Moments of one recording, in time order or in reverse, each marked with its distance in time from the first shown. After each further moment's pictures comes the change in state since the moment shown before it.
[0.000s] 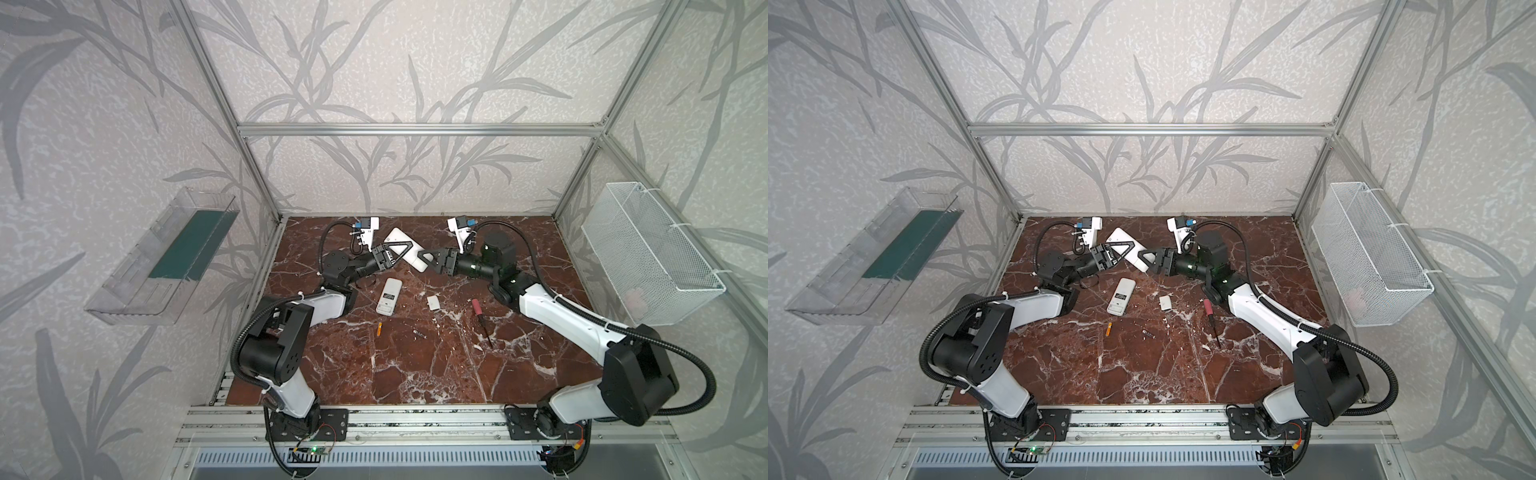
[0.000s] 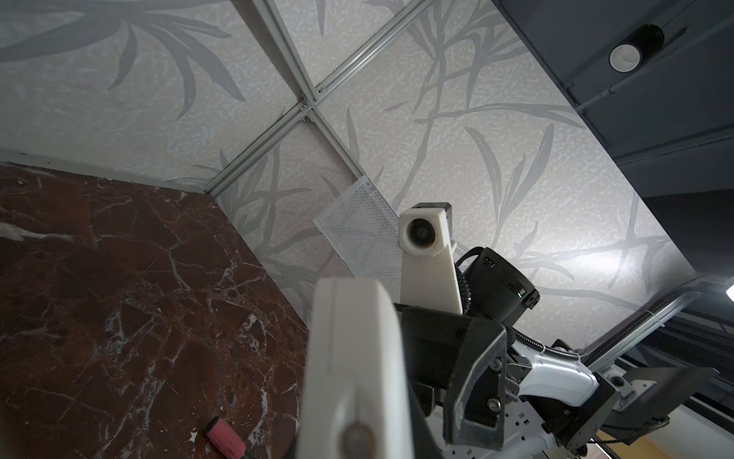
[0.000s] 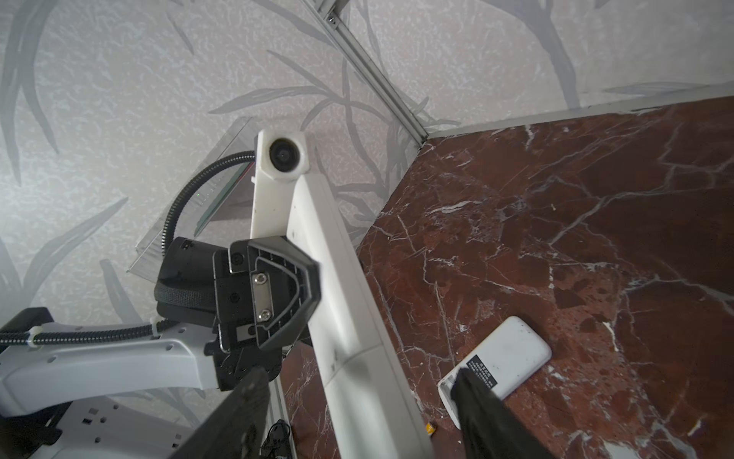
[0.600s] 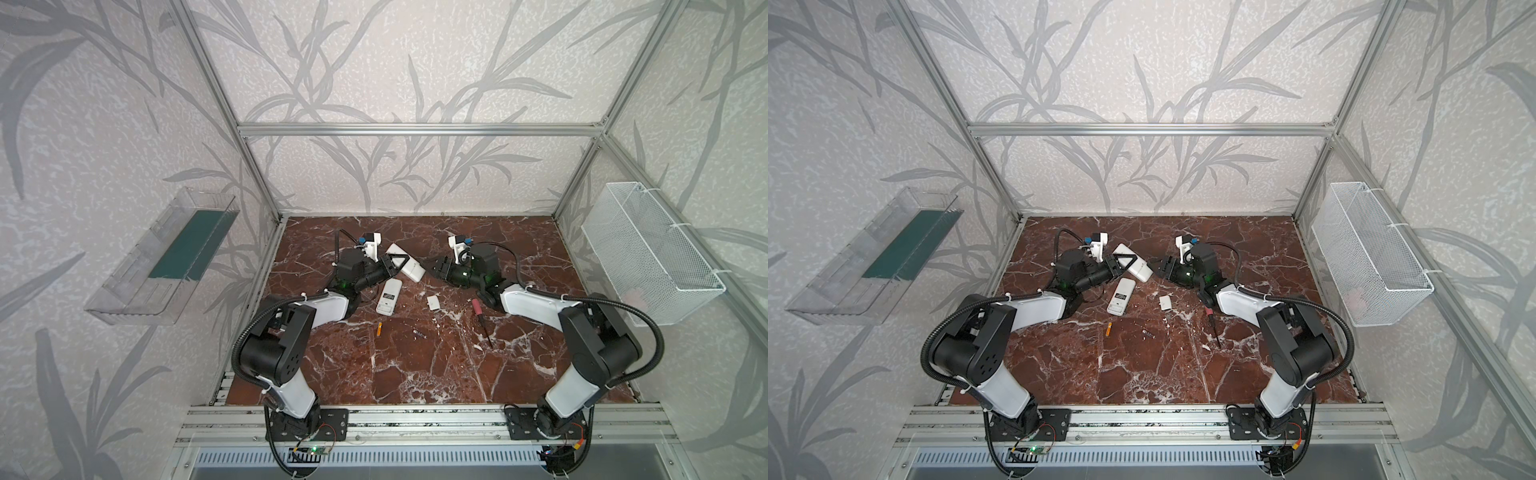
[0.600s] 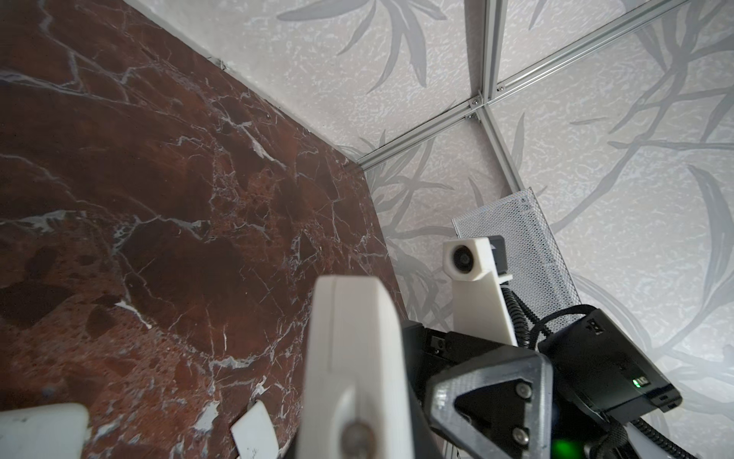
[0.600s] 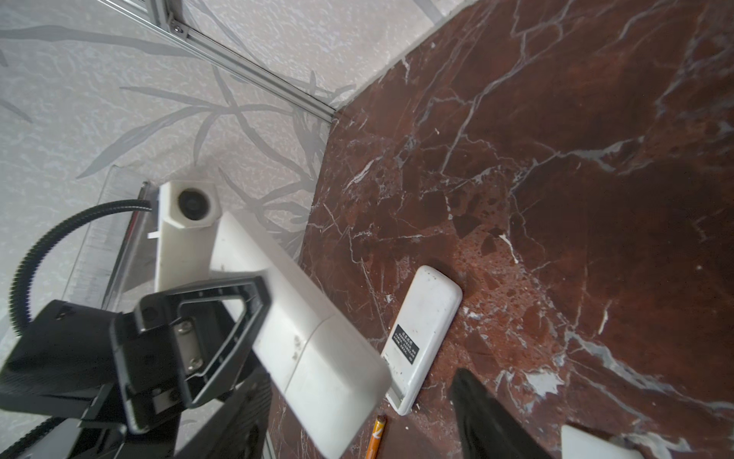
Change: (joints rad) left arm -0.027 -0.006 -0.014 -0.518 -0.254 0.235; right arm -0.031 0.279 -0.069 0.165 0.041 0.199
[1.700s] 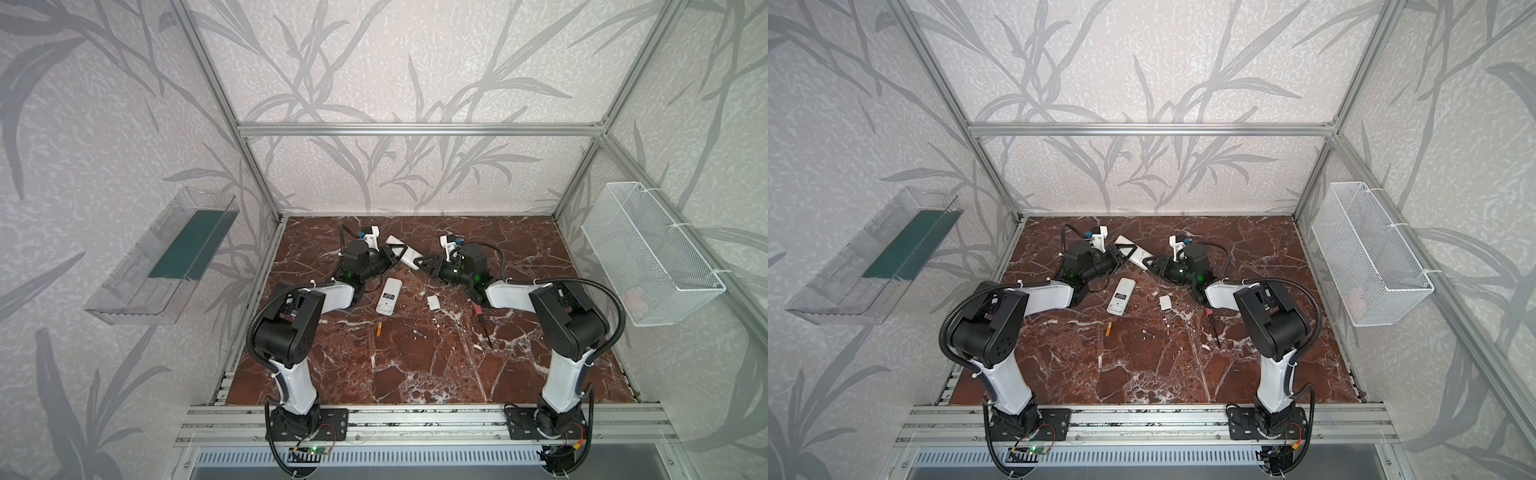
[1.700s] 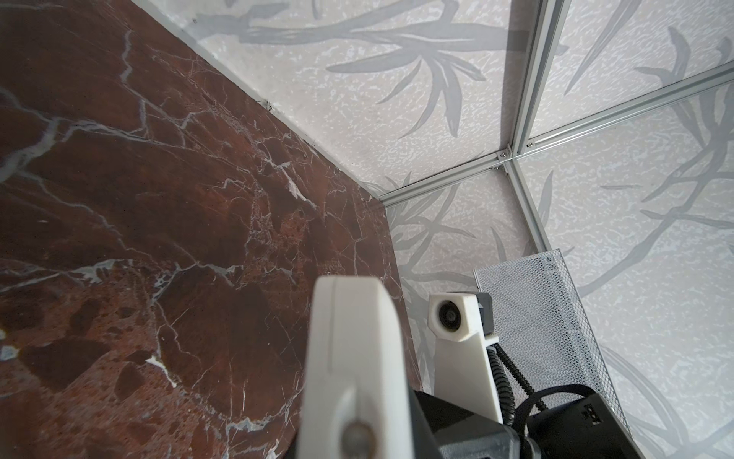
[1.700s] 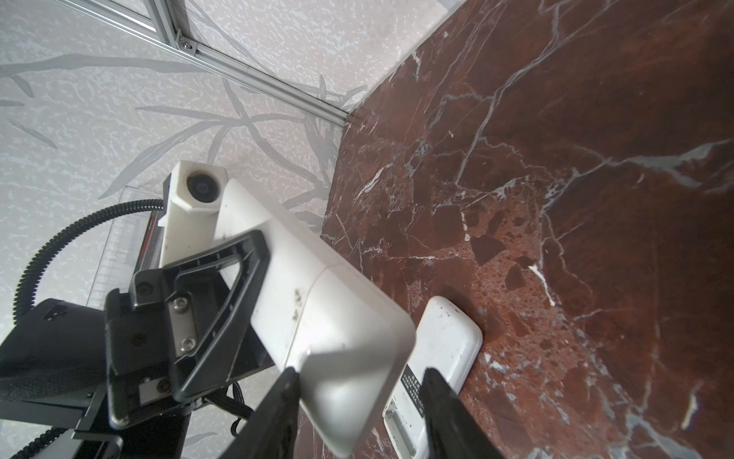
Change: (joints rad) left arm 0.003 0.132 0.137 -0.016 -0.092 -0.082; right arm 0.005 0.166 0.059 0.192 -0.021 0.075
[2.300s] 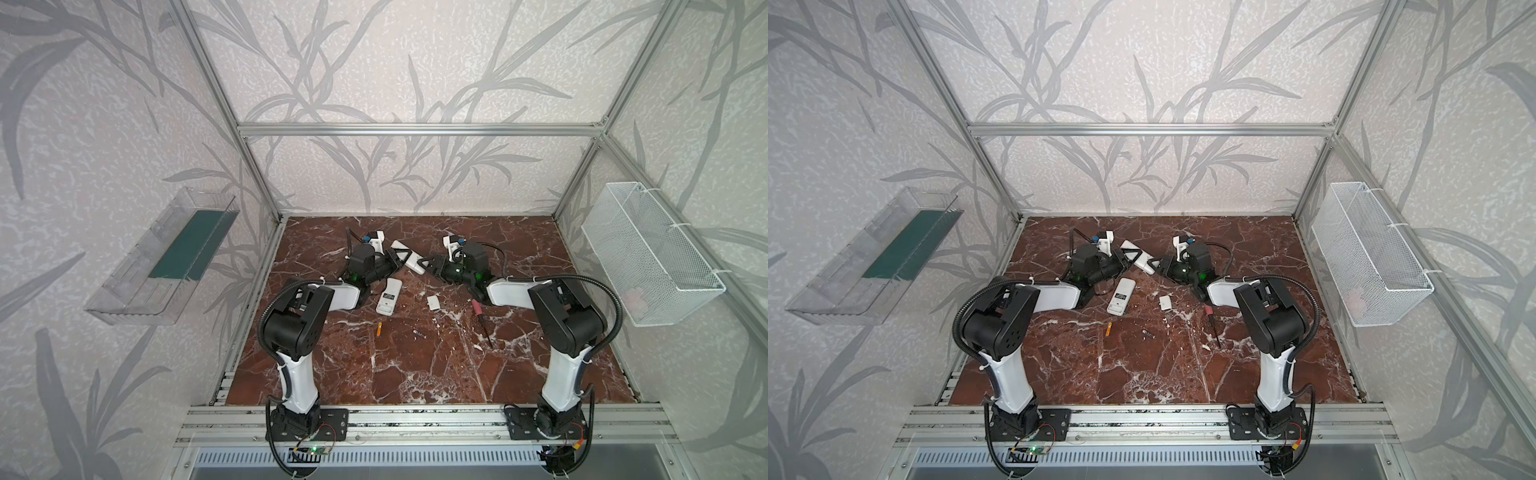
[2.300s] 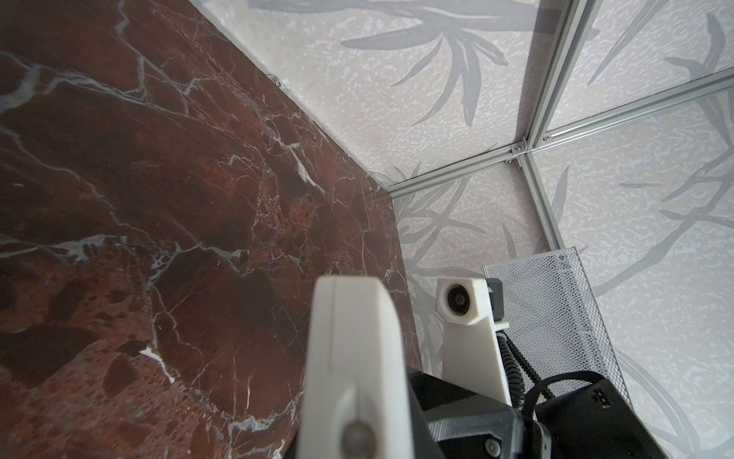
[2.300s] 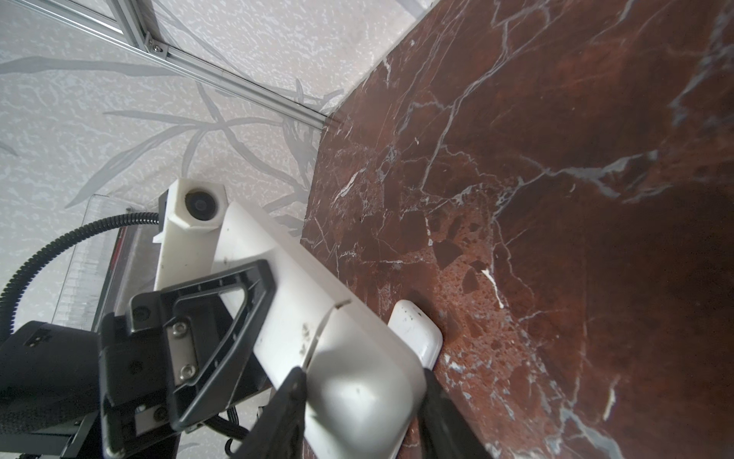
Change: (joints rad) left arm -0.035 0.077 0.002 0.045 -0.018 -0.026; right arm -0.037 0.027 0.003 -0.041 0.006 -0.033
